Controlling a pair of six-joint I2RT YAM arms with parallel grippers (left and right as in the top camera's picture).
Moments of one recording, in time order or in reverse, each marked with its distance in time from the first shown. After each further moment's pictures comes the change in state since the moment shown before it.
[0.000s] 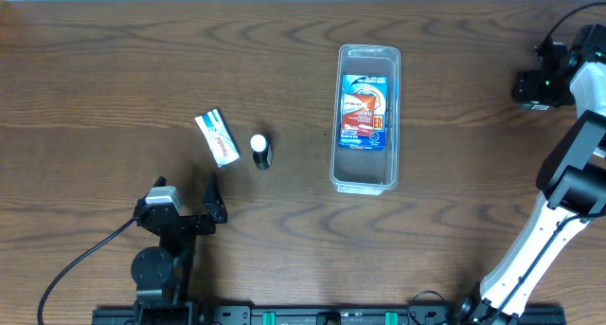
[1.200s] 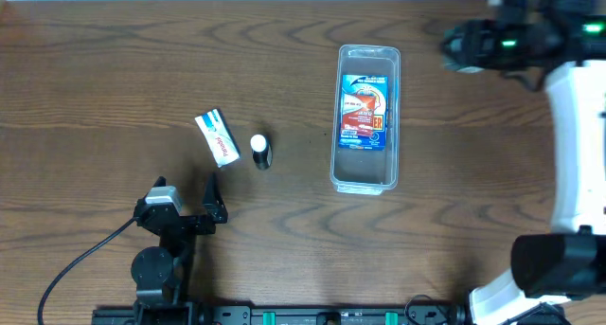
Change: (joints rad) left arm 0.000 0.000 0.000 0.000 0.000 0.000; right arm 0.470 -0.638 -0.005 -0.426 -0.226 0.434
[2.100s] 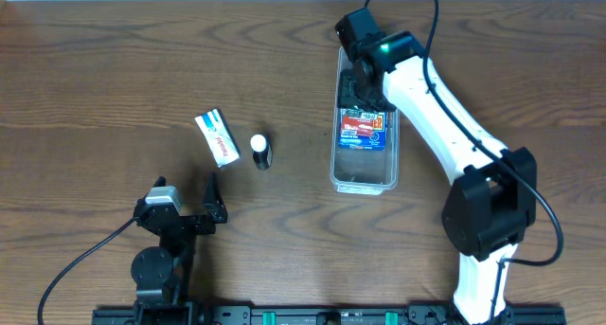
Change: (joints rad) left arm 0.000 0.000 0.000 0.000 0.000 0.000; right arm 0.428 0.303 -0.074 0.061 0.462 0.465
